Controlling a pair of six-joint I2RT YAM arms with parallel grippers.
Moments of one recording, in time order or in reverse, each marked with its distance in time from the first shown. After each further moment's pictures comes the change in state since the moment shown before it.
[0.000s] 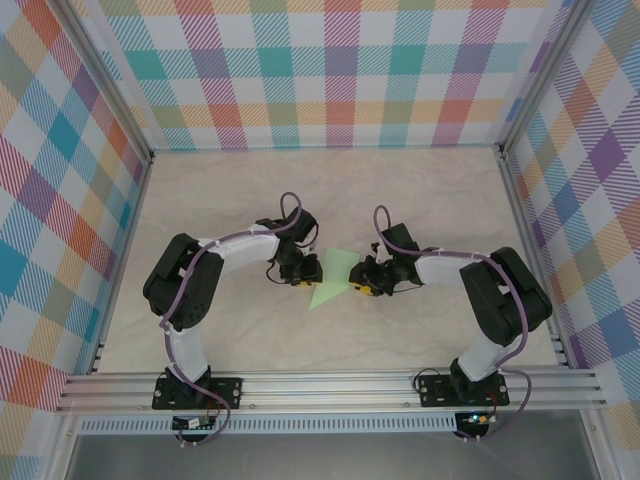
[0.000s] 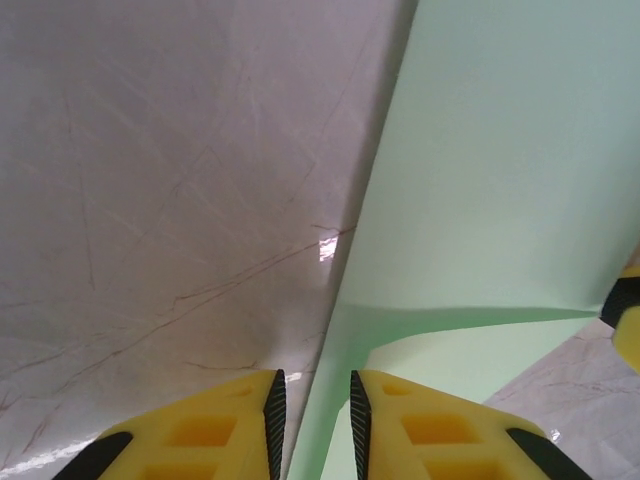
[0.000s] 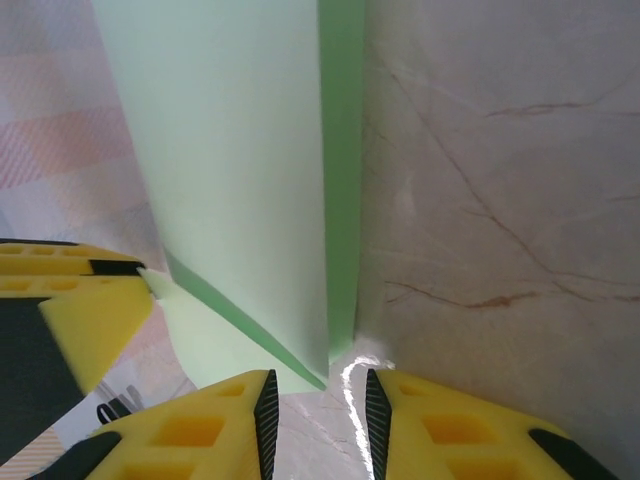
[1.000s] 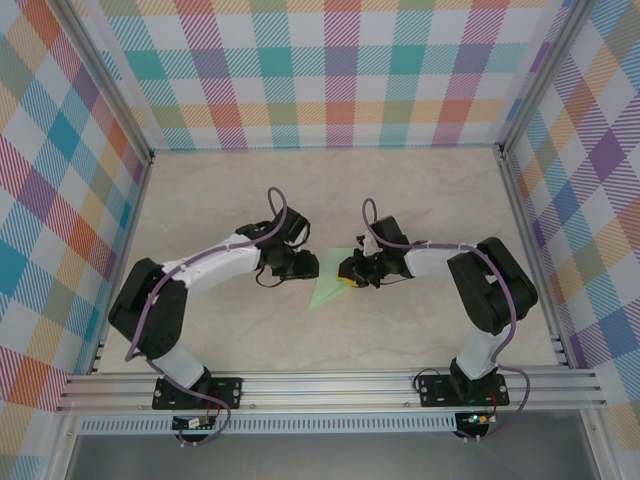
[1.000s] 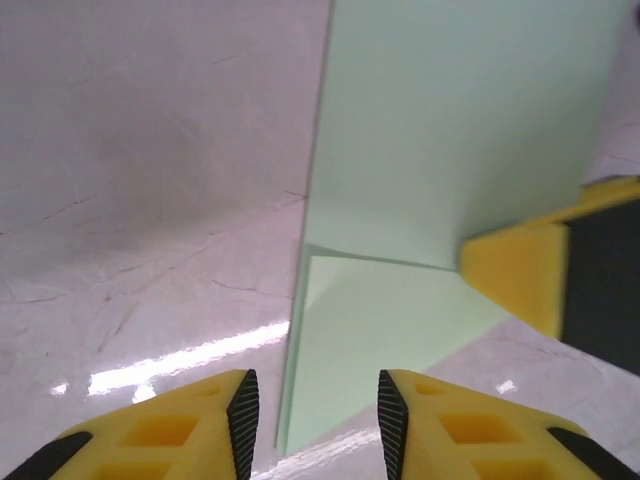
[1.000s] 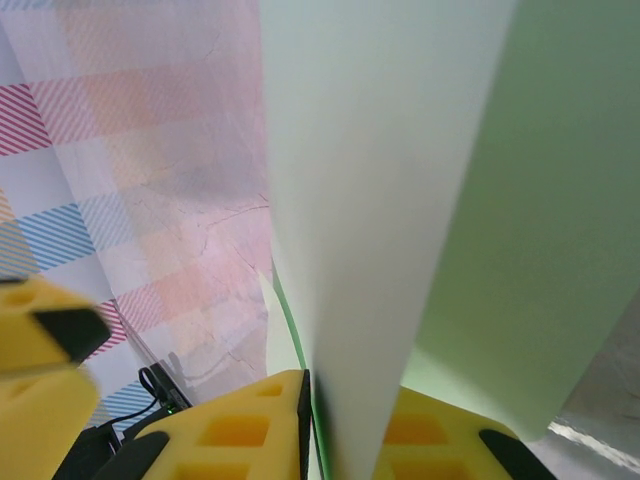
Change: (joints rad) left arm -0.043 -0.277 -0.119 0.046 -0.128 0.002; right arm 0.033 0.093 0.098 0.060 -0.097 -0.003
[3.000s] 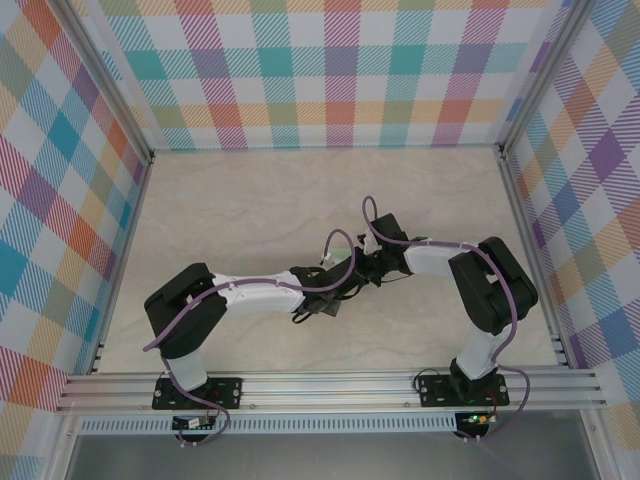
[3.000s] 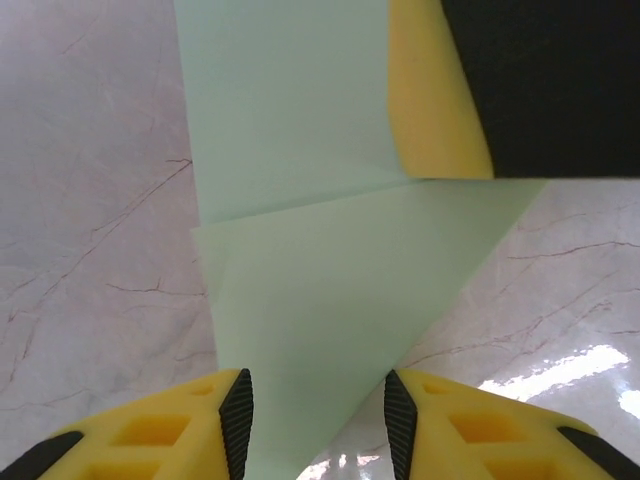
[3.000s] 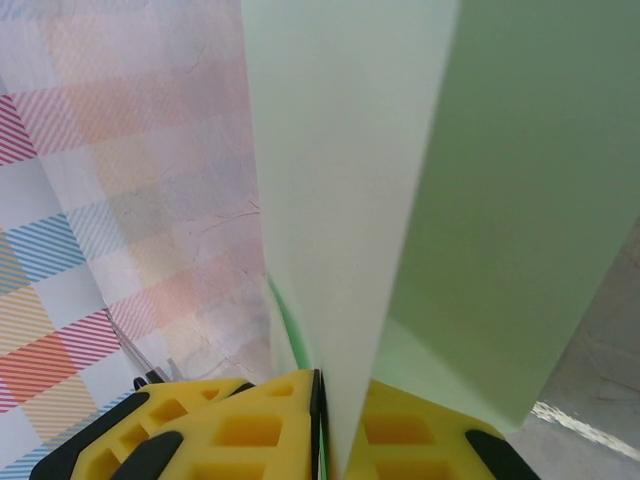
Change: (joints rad) left arm -0.386 0.165 -0.026 0.103 -0.560 0.033; right arm 0.000 0.000 0.034 -0.076 0.023 -0.002
